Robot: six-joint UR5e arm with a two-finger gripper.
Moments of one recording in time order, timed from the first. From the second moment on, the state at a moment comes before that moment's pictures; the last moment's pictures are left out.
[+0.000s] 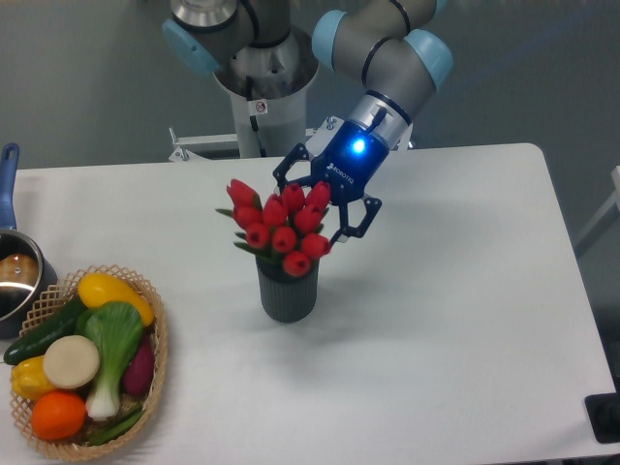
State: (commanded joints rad) arm 2.83 -1.63 -2.15 -0.80 0.48 1.18
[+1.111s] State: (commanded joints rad) arm 2.97 -1.56 -2.02 -0.80 1.01 1.18
